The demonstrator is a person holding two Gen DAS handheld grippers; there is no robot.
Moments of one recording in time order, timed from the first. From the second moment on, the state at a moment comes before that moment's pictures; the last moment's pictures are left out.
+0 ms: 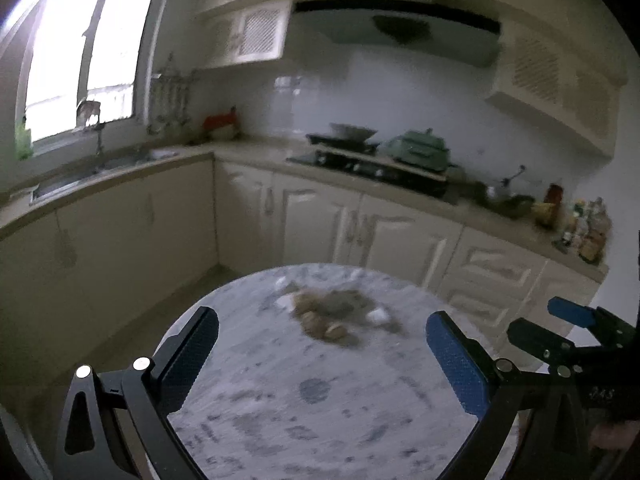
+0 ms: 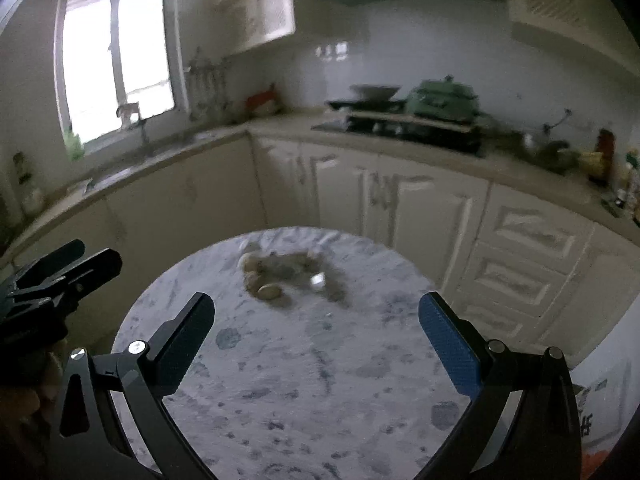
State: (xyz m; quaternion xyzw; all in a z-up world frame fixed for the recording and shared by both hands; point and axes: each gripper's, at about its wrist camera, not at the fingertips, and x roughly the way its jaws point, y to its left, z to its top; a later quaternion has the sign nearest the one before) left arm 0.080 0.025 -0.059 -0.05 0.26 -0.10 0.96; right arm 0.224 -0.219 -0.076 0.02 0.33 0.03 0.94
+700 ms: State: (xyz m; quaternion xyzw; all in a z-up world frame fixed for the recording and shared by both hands) left arm 0.303 -0.014 -0.146 -0.05 0.41 -0.07 0.91; right arm 0.405 -0.235 -0.225 0.03 0.46 0.01 0.89
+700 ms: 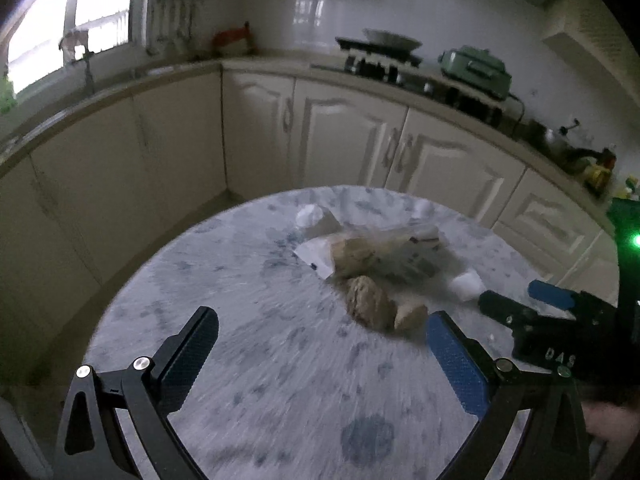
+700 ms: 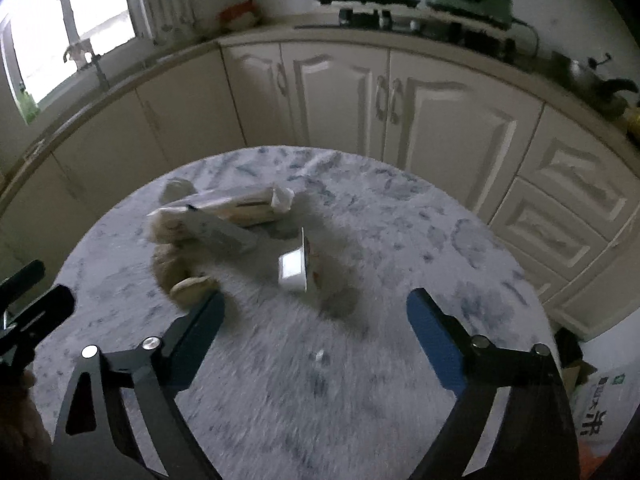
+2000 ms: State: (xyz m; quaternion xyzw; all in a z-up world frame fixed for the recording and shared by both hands) left arm 0.271 -0.062 -0.143 -0.02 0.37 -0.16 0.91; right arm 0.288 -0.255 -0.190 0.08 0.43 0.07 0.90
